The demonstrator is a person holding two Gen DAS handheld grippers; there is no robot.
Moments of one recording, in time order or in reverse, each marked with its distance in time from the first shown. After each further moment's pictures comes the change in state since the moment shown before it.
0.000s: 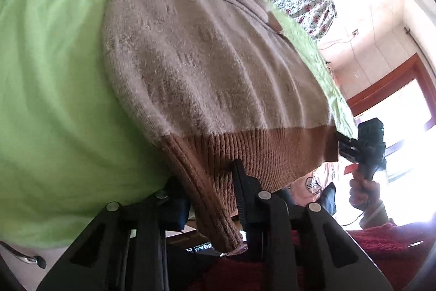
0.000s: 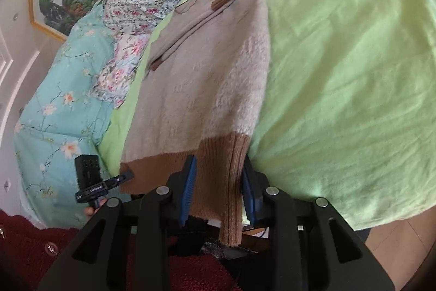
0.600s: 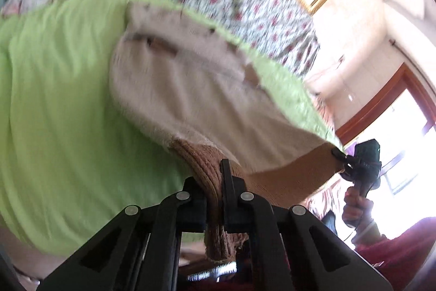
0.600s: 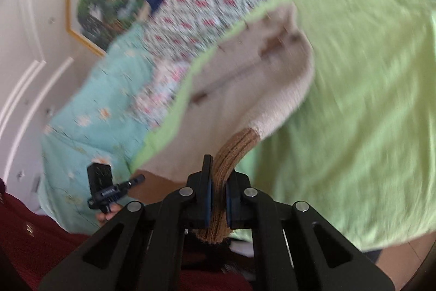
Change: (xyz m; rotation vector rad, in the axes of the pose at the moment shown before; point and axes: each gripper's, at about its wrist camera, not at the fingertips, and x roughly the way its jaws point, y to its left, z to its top) left arm -0.081 -0.034 0.044 0.072 -0.245 -0.012; right arm -0.051 0.037 0.034 -0.093 -0.194 0.158
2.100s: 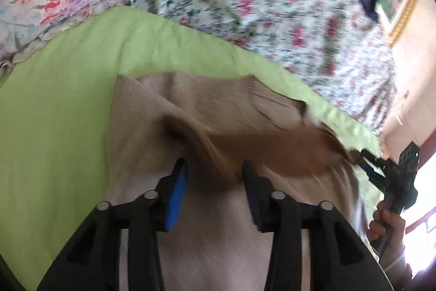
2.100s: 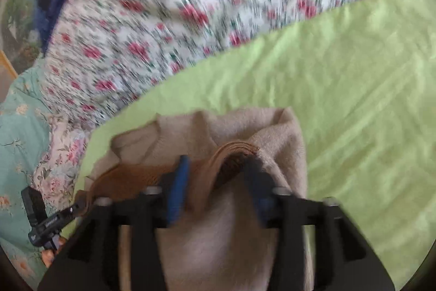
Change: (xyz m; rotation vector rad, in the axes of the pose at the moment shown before) left arm 0.242 0.080 0.260 -0.036 -0.048 0.256; right arm 0.249 -0.071 0.276 -0.043 -0.124 -0.427
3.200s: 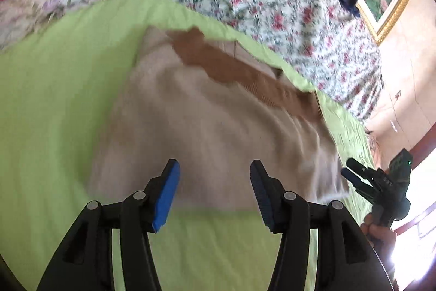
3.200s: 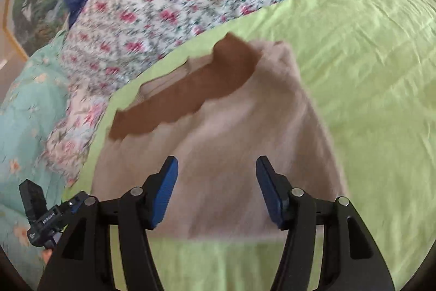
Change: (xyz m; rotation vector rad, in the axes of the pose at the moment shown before) left arm -0.089 -0.015 -0.095 -0.083 0.025 0.004; right arm -0.067 0.024 -0.102 -0.007 0.094 0.022
